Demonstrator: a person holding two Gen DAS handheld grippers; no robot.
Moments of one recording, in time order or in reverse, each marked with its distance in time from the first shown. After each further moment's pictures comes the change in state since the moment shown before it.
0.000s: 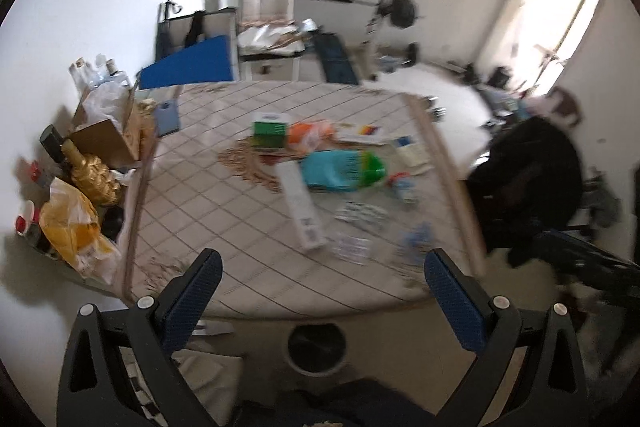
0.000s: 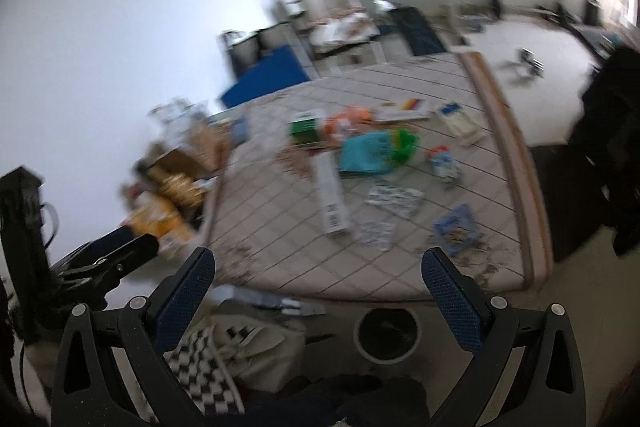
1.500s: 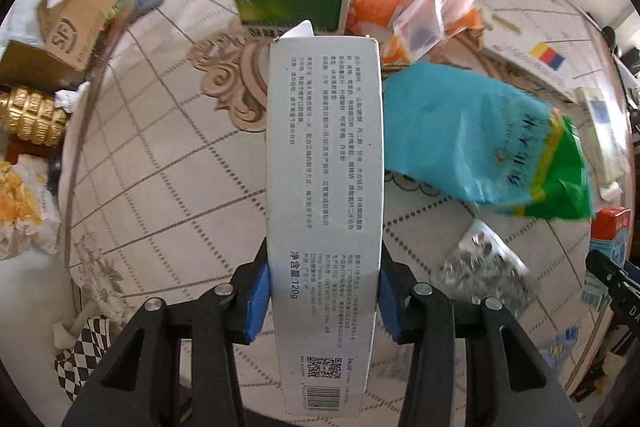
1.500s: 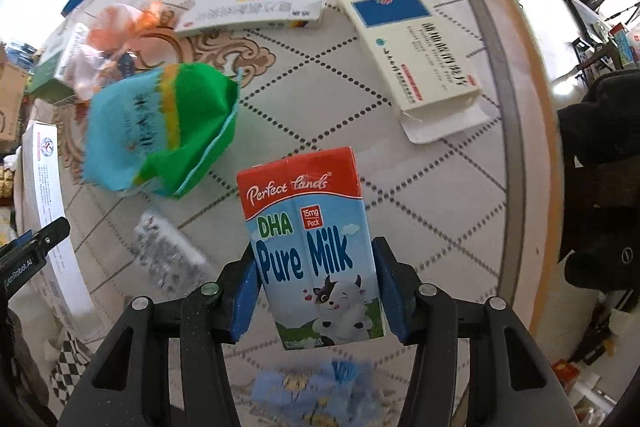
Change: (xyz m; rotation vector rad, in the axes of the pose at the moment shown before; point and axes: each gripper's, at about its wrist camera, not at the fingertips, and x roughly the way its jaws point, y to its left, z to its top) left arm 0.310 0.010 0.036 -0.223 0.403 0.324; right arm 0.393 -0.160 0.121 -0.103 0.428 -0.240
